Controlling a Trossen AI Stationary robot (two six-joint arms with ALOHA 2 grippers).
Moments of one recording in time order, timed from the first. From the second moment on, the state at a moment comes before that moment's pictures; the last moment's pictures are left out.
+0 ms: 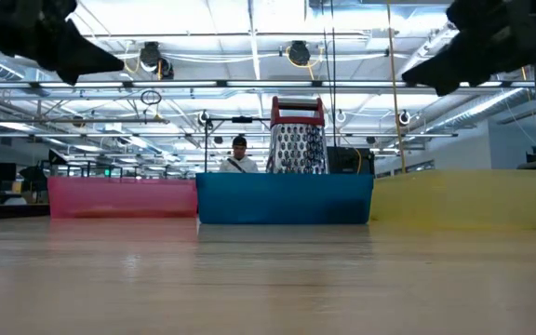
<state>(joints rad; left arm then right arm) -0.11 0.33 0.35 -0.22 -0.42 -0.04 0.07 0.57 0.31 0.04 0.19 -0.03</state>
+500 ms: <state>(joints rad) -0.11 0.03 0.09 -0.03 -0.43 0.06 0.07 0.23 0.07 0.13 0.07 0.04</state>
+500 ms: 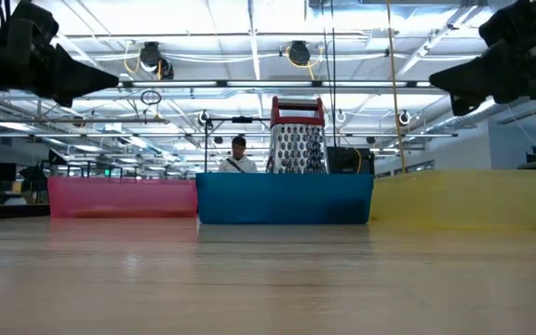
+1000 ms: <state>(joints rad) -0.11 0.00 0.03 0.02 -0.45 0.10 0.07 0.09 0.02 0.13 0.03 0.01</state>
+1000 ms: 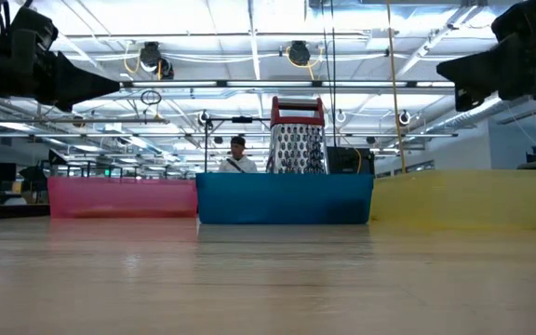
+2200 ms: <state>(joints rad) -0.11 0.13 0.03 -0.03 -0.08 0.04 0.07 0.10 0.02 0.02 0.08 0.07</state>
